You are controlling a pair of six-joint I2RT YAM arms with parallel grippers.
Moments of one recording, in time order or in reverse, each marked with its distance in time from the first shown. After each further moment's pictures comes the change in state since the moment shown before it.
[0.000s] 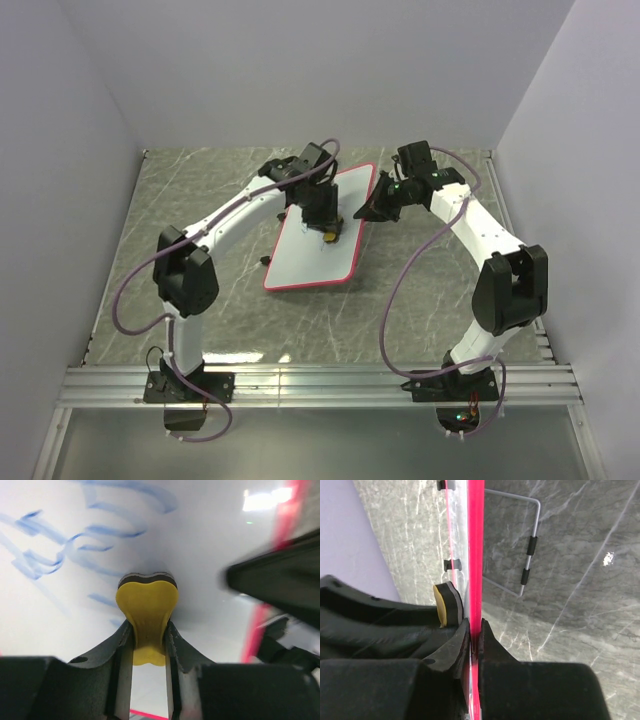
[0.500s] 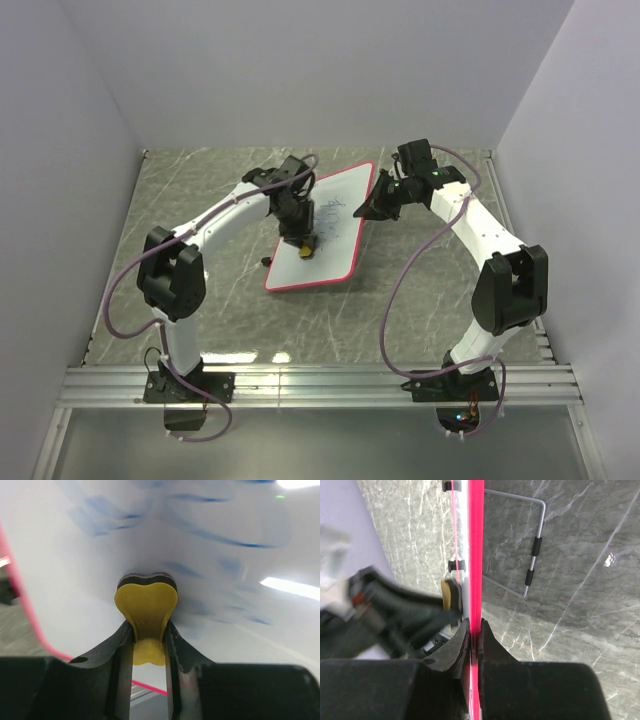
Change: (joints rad) left arm 0.100 -0.107 -0.288 -0.030 -0.005 0.041; right arm 0.001 0.003 0.019 -0.013 -0.002 -0.002
